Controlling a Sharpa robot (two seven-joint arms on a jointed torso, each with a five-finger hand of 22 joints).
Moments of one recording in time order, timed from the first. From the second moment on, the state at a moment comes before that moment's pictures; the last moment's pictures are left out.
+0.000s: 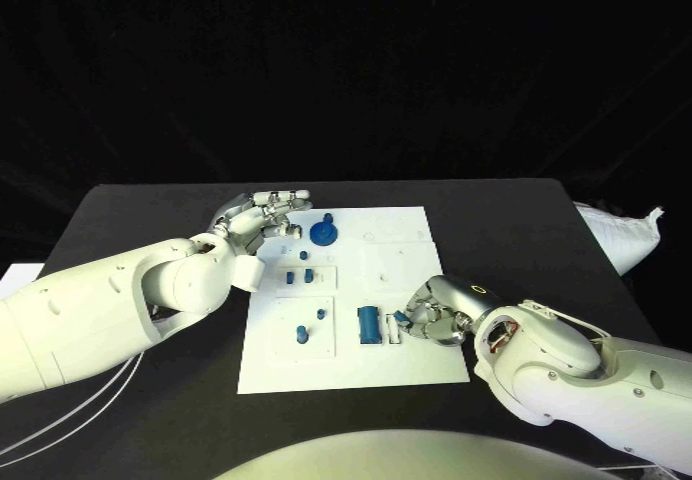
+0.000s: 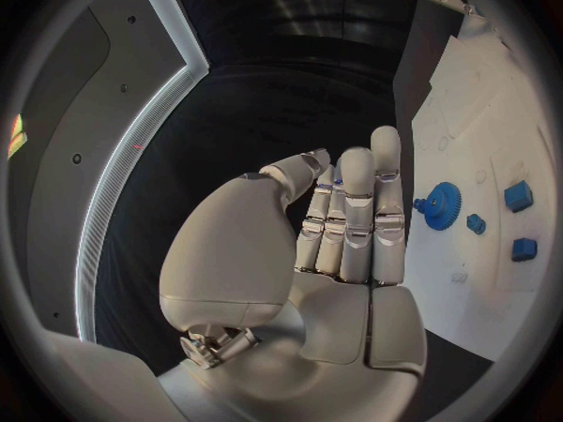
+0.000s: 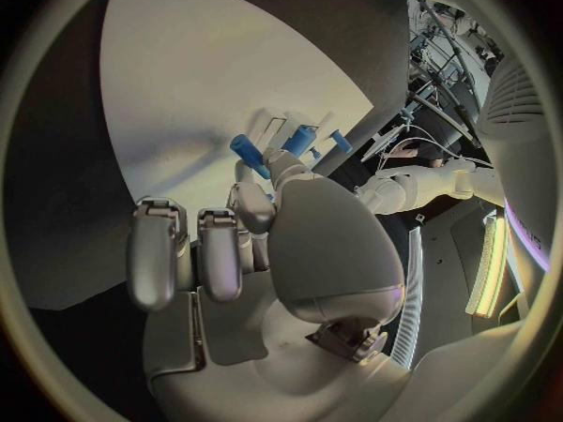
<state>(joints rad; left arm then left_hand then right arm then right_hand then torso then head) 1.10 -0.81 -0.01 1.48 0.07 -0.20 0.33 1.33 -0.12 0.52 -0.04 0.19 1.03 0.18 0.08 0.07 1.09 0.11 0.21 0.08 1.23 0.02 1.02 0.54 0.17 1.23 0.11 0.47 1.00 0.74 -1.02 0.14 1.96 -1.62 -0.37 -0.58 1.32 -0.06 0.12 0.21 0.42 1.12 0.07 0.13 0.29 1.41 -0.01 1.04 1.22 1.47 -0.07 1.48 1.31 0.07 1.46 0.03 1.41 1.29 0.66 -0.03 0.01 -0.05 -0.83</state>
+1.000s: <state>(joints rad) 1.10 -0.80 -0.01 1.48 0.07 -0.20 0.33 1.33 -0.12 0.52 -0.04 0.19 1.03 0.18 0.08 0.07 1.09 0.11 0.21 0.08 1.23 0.02 1.02 0.54 0.17 1.23 0.11 0.47 1.00 0.75 -0.99 0.14 1.94 -1.59 -0.29 -0.60 1.26 -0.05 0.12 0.27 0.44 1.15 0.07 0.13 0.31 1.42 -0.01 1.03 1.21 1.47 -0.08 1.49 1.31 0.07 1.46 0.03 1.42 1.30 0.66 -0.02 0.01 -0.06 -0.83</state>
